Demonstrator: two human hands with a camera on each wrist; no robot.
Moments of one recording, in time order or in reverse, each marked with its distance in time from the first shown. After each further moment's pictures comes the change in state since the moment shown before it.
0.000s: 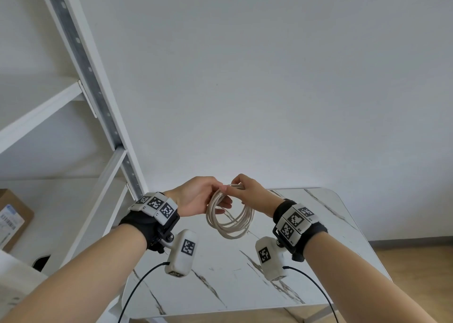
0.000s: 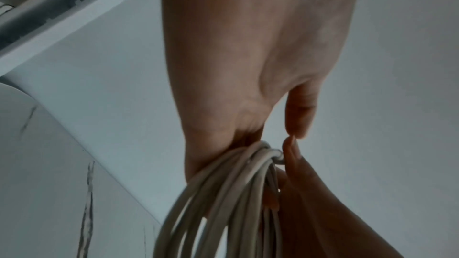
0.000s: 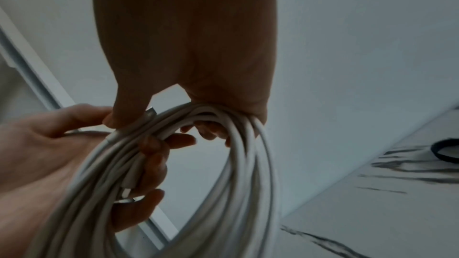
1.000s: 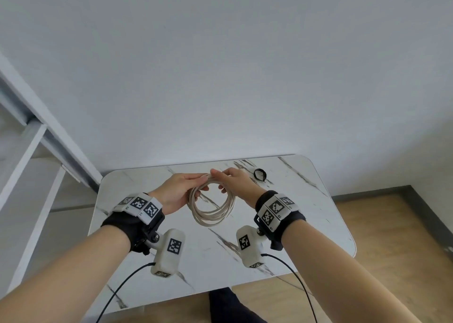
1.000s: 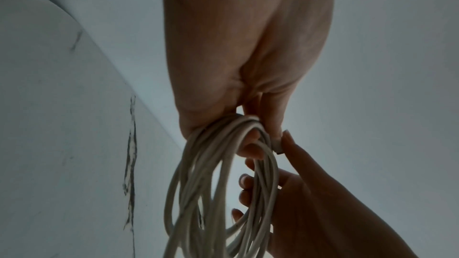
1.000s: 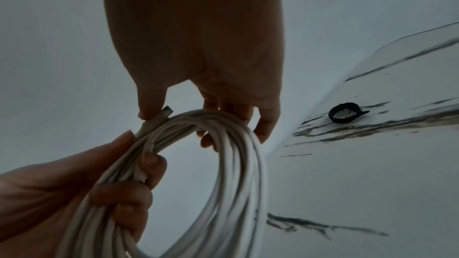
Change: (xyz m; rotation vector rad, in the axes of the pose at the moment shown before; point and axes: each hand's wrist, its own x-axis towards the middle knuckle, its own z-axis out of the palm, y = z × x) left_hand 0.095 -0.050 -0.004 -0.041 0.253 0.086; right_hand 0.038 0.099 -0.022 0.182 0.103 0.285
